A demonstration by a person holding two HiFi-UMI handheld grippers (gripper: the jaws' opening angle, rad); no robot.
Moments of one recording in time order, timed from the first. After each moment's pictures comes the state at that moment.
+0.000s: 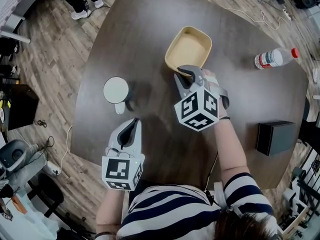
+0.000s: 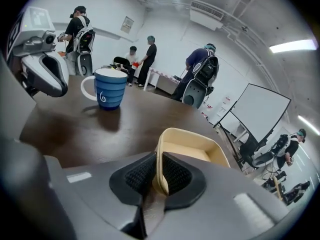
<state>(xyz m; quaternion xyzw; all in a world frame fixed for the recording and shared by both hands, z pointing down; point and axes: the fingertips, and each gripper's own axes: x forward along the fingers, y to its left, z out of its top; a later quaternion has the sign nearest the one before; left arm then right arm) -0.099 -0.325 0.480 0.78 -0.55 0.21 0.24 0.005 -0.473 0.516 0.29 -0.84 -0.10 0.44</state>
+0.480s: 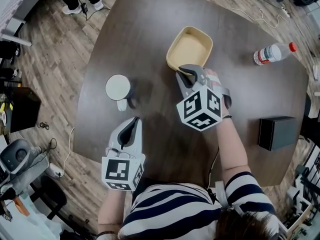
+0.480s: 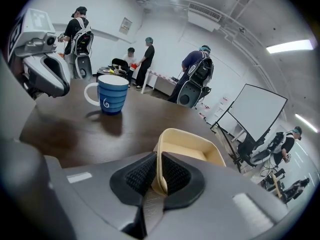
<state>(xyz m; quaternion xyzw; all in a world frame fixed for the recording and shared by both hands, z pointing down) -0.101 -0.318 0.465 0.78 -0.55 0.19 0.22 0.009 -0.463 0.501 0.30 -0.84 -0.10 0.44</state>
